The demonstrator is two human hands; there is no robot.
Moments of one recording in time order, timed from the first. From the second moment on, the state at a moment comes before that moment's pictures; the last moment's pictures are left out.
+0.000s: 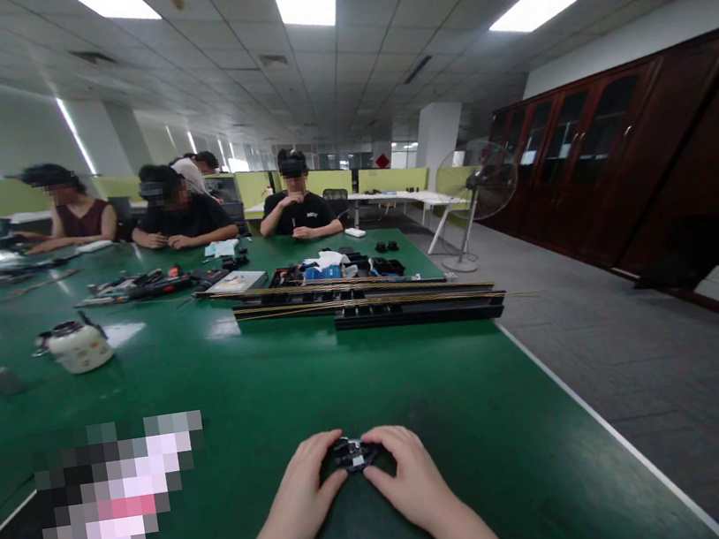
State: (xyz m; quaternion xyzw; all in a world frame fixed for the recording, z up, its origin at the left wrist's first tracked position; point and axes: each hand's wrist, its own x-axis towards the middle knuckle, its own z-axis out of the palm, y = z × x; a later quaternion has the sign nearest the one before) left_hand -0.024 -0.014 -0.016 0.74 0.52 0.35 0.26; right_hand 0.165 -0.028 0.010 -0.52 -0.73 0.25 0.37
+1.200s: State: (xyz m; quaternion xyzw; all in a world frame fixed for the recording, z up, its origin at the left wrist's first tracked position) left_hand -0.023 -0.016 -0.010 0.73 0.51 0.35 0.29; right_hand 0.167 -0.029 0.013 -0.49 -0.73 0.24 0.40
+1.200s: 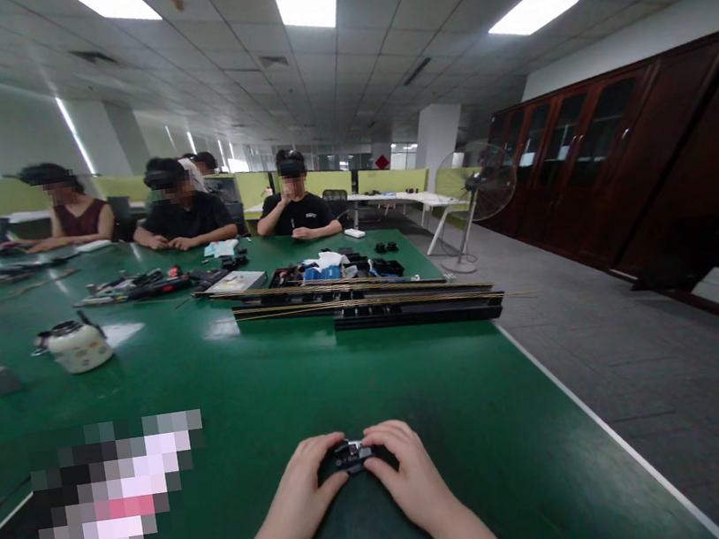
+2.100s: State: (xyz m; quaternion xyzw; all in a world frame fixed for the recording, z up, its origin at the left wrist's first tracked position) left_hand -0.023 -0.016 -0.005 0.73 0.52 0.34 0.29; right_hand 0.175 -0.023 -0.005 -0.55 -0.62 0.18 0.52
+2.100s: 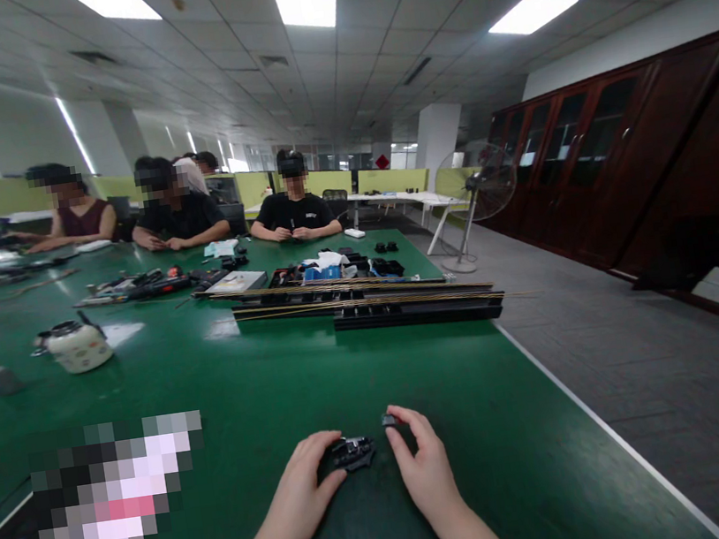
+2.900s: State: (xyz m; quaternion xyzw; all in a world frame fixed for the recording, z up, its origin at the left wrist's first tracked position) left_hand -0.024 -0.016 -0.010 0.73 0.52 0.34 0.27; right_hand 0.180 -0.021 -0.005 -0.58 -0.56 0.14 0.57
